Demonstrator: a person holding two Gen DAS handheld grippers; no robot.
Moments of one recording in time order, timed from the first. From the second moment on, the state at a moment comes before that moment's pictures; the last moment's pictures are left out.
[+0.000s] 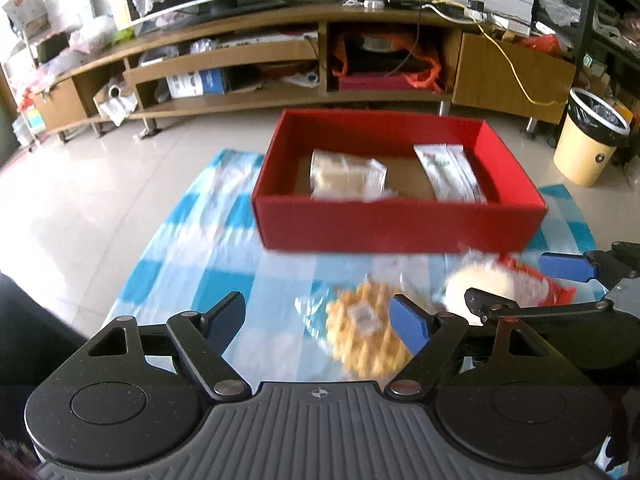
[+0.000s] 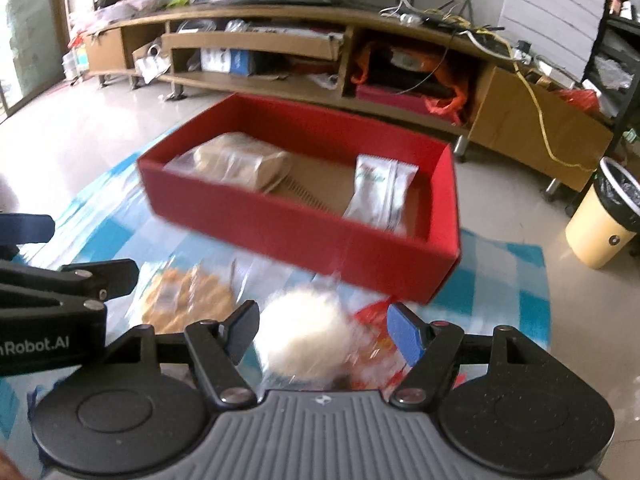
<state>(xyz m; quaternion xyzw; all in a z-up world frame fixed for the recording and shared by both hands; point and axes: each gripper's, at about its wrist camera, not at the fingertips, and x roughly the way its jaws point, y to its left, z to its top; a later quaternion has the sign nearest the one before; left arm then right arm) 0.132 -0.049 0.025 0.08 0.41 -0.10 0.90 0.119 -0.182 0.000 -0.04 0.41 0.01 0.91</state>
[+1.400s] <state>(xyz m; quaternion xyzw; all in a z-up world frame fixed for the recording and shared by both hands) 0.090 0.034 0.009 -0.03 0.46 -0.09 0.88 0.095 -0.168 -0.058 0.35 0.51 0.04 0.79</state>
